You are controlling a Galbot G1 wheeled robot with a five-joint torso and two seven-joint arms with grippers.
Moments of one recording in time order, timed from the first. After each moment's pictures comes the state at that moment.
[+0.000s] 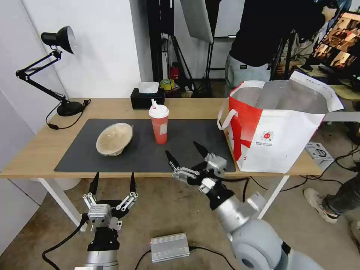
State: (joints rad) left arm 1.88 -1.51 -0.44 -2.31 0.10 -0.36 -0.16; right arm -1.08 0.99 -0.13 2.27 0.60 0.00 0.23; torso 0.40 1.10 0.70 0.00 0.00
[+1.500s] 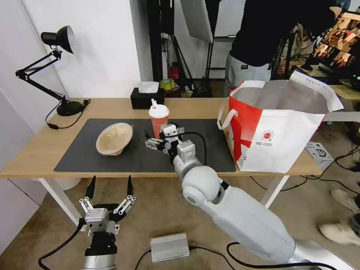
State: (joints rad) left arm 1.91 -1.53 -0.46 -2.31 0.11 -0.39 -0.16; right arm -0.57 1.25 -0.37 1.89 0.55 -0.43 0.53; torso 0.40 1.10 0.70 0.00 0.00
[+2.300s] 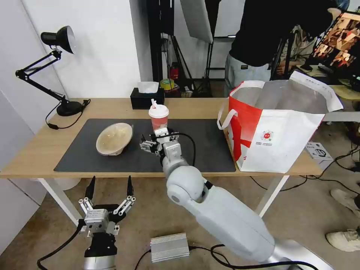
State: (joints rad) left arm 1.92 -1.53 -0.46 -2.32 0.12 -0.39 -0.16; right arm -0.57 1.41 -0.36 1.78 0.55 -0.52 0.64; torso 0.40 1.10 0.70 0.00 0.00
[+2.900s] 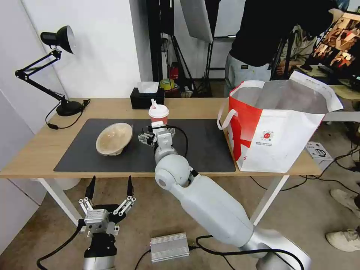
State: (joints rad) left arm 1.93 -1.51 -0.46 -2.32 0.12 -0.40 -0.16; right arm -0.52 1.52 -0.32 1.60 0.59 -0.51 0.70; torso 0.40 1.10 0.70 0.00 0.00
